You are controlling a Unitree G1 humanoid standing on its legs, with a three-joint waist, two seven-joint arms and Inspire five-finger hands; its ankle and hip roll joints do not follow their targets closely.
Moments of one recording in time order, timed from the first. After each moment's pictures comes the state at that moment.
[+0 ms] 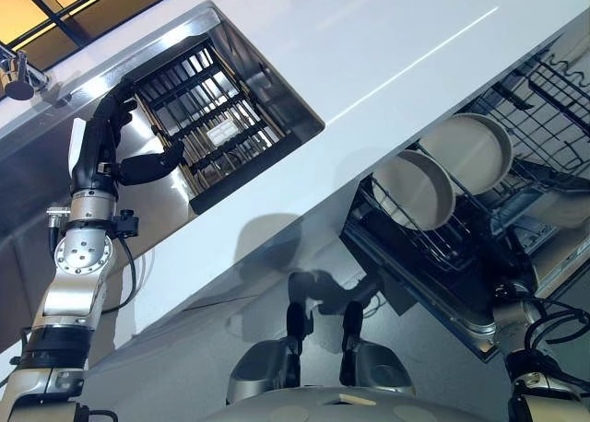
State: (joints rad) left arm -0.12 0.68 0.11 0.10 -0.25 -0.24 0.17; right arm -0.14 -0.51 -0.15 0.79 1.17 -0.14 0.12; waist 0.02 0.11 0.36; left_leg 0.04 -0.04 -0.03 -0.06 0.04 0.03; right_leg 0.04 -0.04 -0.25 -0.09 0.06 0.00
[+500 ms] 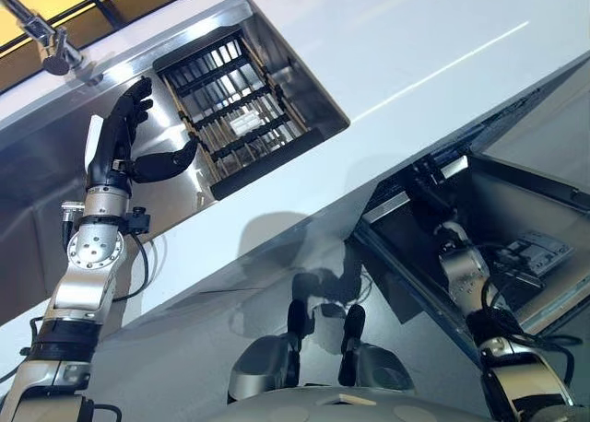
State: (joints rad) left arm -0.16 0.68 0.04 0.10 -0.25 -0.24 0.17; right arm -0.31 -0.45 0.06 0.60 1.19 -0.13 0.17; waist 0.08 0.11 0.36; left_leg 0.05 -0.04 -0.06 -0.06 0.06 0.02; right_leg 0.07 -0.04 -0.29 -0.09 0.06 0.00
